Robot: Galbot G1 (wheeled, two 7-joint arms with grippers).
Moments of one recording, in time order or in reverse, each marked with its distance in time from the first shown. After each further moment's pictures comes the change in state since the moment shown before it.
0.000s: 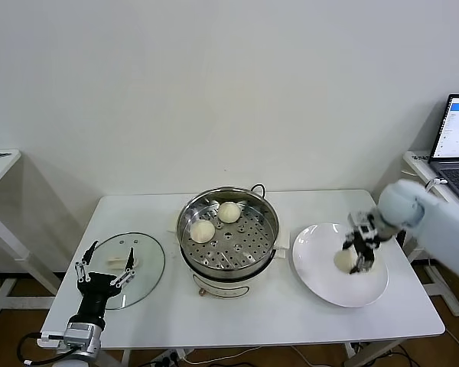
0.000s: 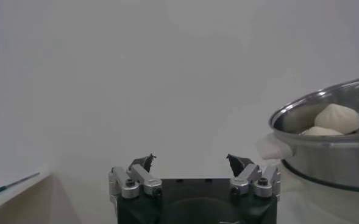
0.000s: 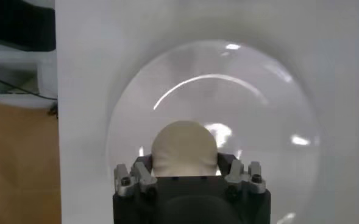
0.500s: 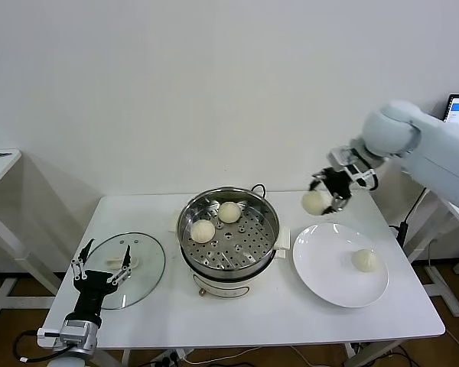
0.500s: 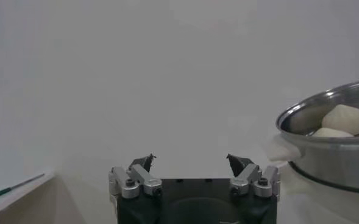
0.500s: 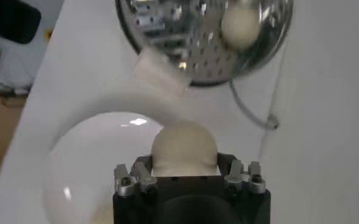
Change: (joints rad) left arm -0.013 0.006 -0.016 0.004 -0.011 0.006 0.003; right arm 0.473 0.193 -0.283 0.076 0.101 0.260 0.025
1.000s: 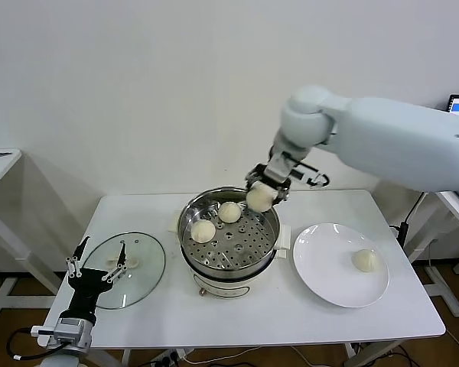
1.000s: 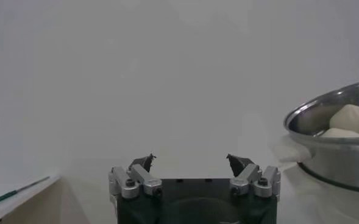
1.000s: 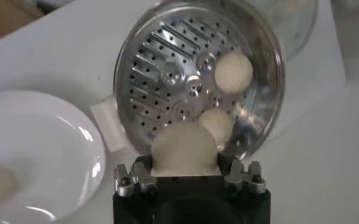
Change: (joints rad) left arm -0.009 0.021 -0.023 0.006 -0.016 -0.002 0.010; right arm 0.084 0.288 -0.155 0.011 -0.124 0.325 0.084
